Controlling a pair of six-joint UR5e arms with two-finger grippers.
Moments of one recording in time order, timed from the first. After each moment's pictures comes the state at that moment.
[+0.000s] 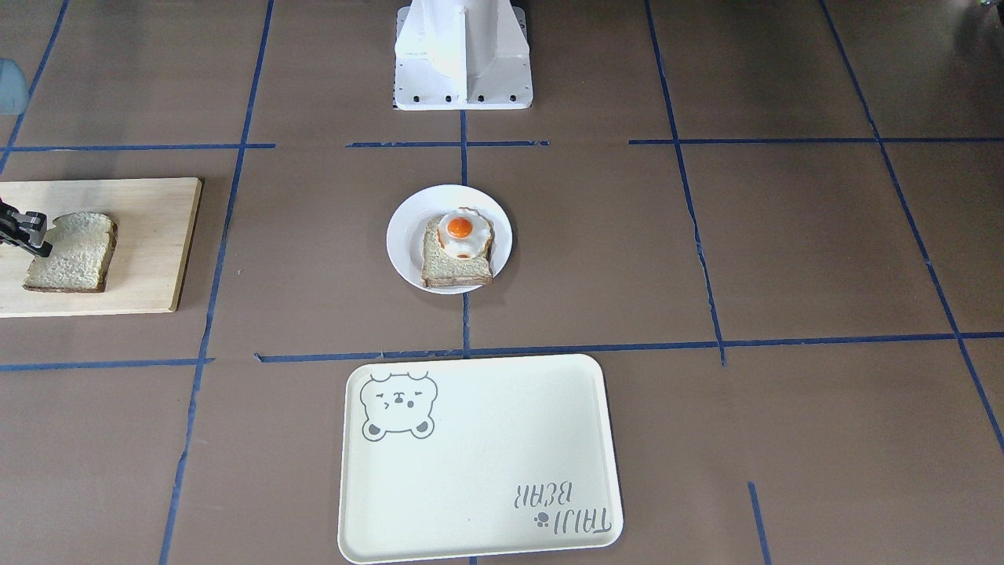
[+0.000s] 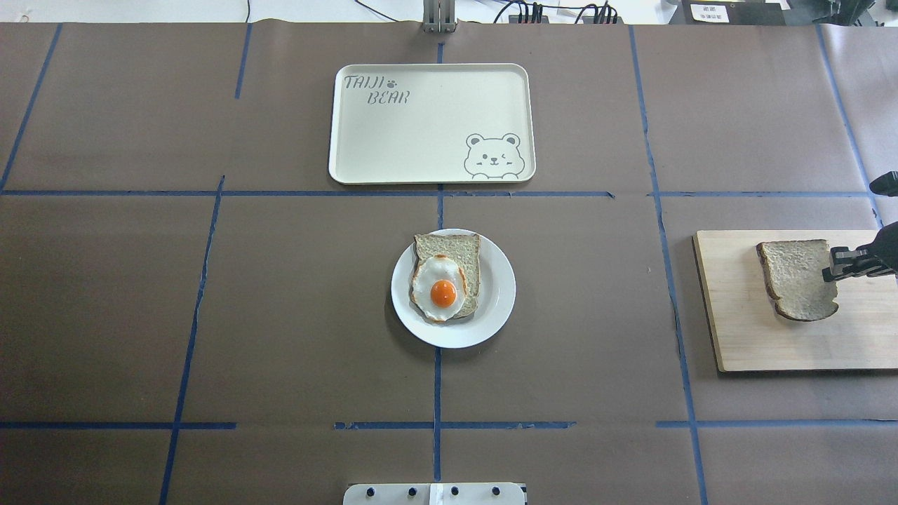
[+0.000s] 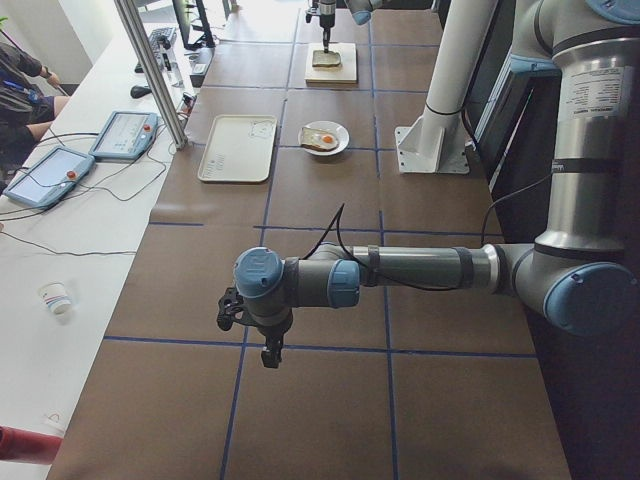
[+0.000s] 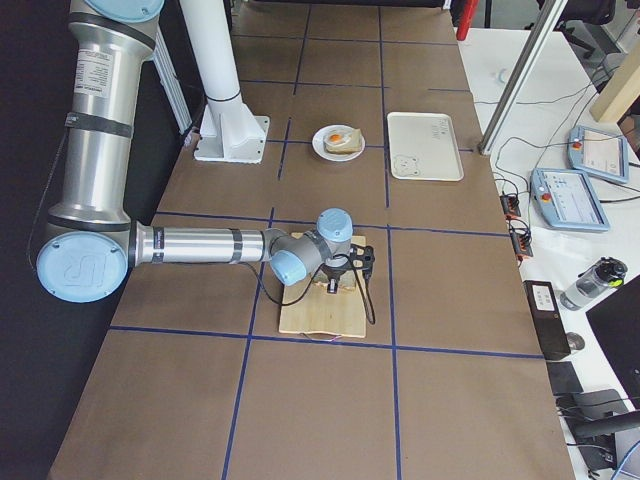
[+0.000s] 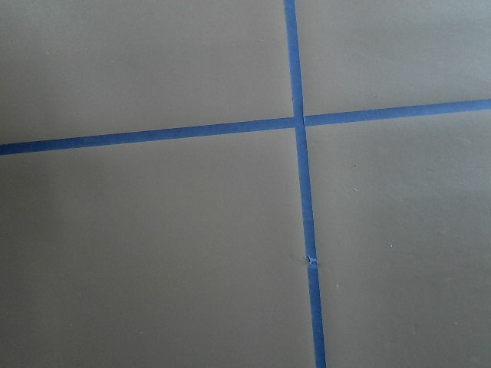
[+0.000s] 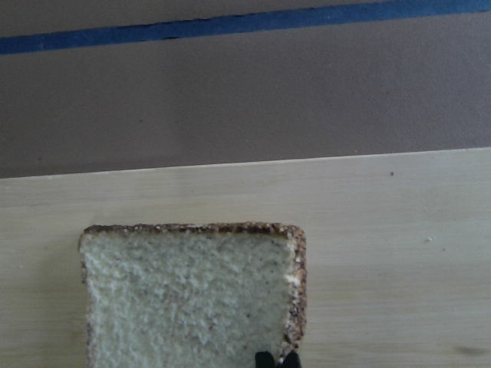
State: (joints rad) left arm -1.58 -1.55 -1.58 -1.56 -2.36 0.12; right arm 1.05 -1.74 1.67 -0.96 2.24 0.79
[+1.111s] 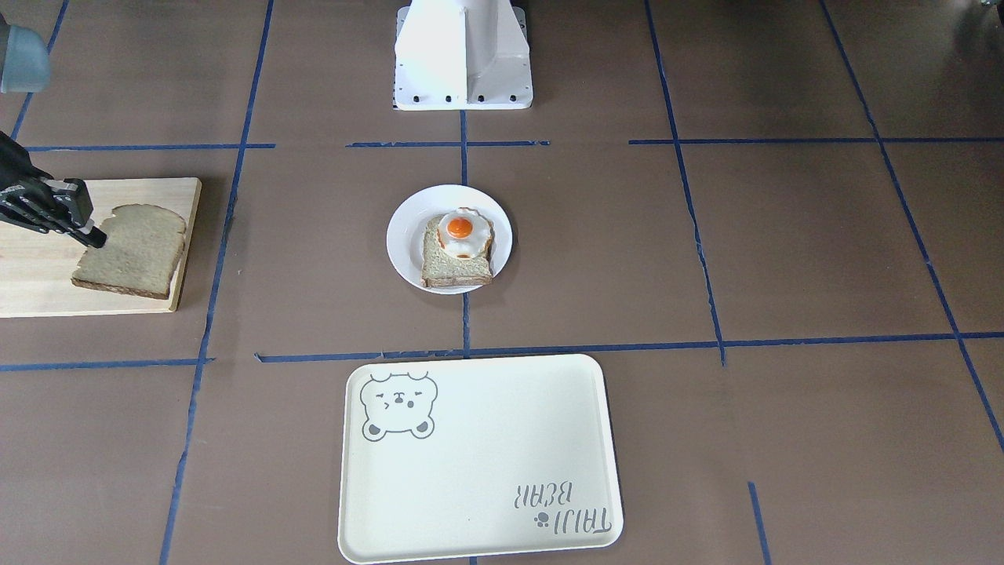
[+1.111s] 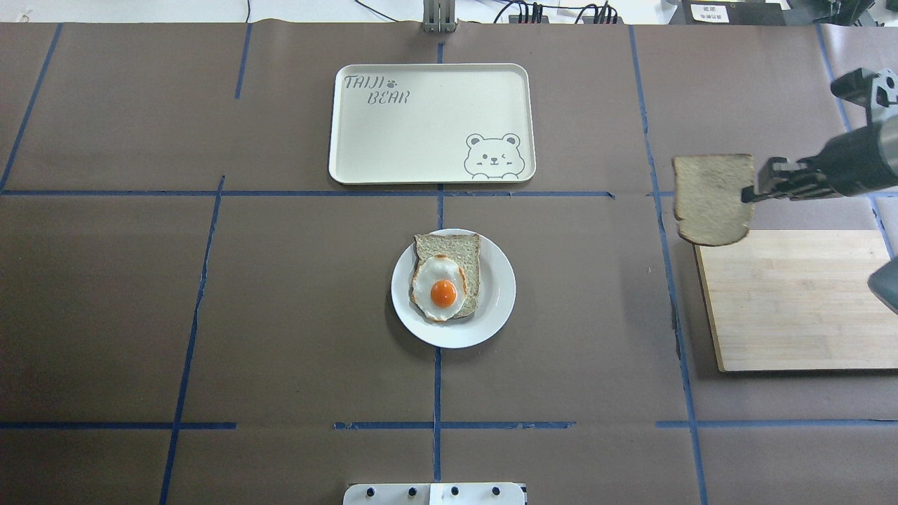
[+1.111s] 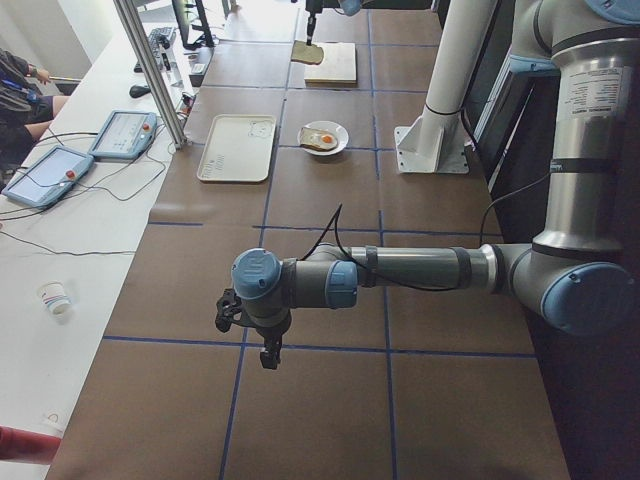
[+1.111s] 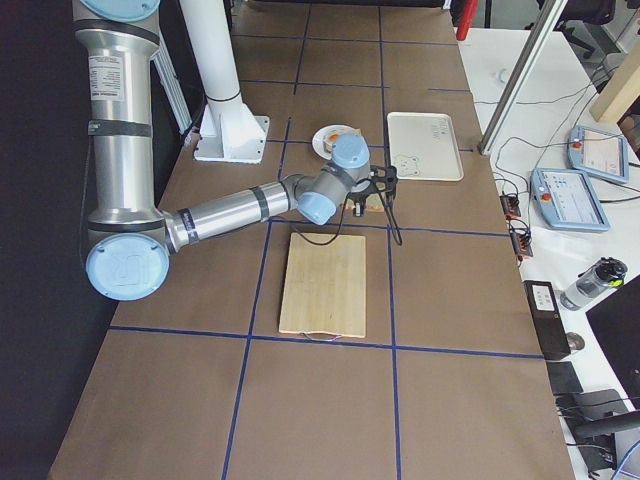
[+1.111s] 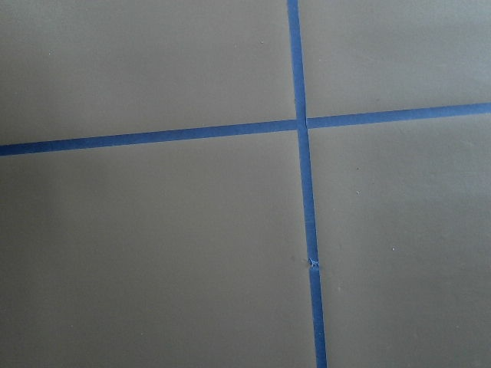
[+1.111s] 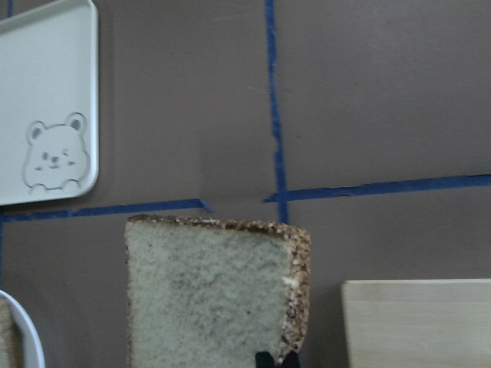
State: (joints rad) left arm -1.58 -1.56 -1.57 -1.55 -2.36 0.11; right arm 1.06 -1.50 1.86 -0.96 2.32 1.11
